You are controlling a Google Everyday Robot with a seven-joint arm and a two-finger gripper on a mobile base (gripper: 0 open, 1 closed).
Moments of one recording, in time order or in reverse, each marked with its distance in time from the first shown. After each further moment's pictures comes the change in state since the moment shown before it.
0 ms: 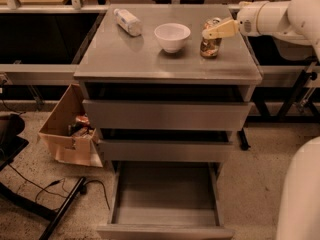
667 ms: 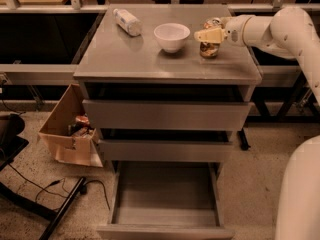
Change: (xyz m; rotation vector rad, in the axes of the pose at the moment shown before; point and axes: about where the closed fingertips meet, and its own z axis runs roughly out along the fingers) arm 0.024 0.014 0.036 -0.007 -0.038 0.126
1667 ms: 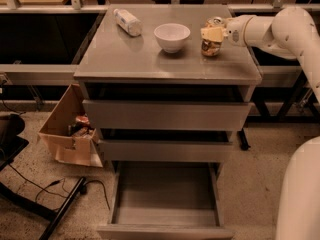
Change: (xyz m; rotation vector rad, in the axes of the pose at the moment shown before) arm 0.000 0.000 0.000 0.000 0.000 0.000
